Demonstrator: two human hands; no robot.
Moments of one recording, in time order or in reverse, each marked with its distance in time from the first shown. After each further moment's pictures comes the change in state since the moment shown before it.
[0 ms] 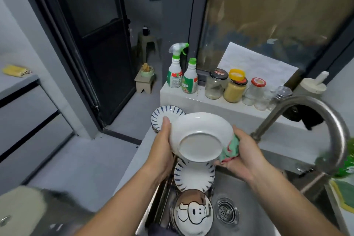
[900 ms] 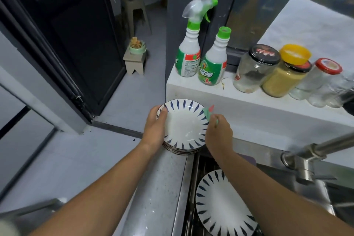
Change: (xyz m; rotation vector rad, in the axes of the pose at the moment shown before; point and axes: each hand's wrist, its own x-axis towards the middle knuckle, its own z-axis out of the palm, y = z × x) left_hand 0.259 -0.055 -0.131 0.375 0.128 -0.070; right_hand 0.265 0.066 0.112 -0.967 0.496 -0.516
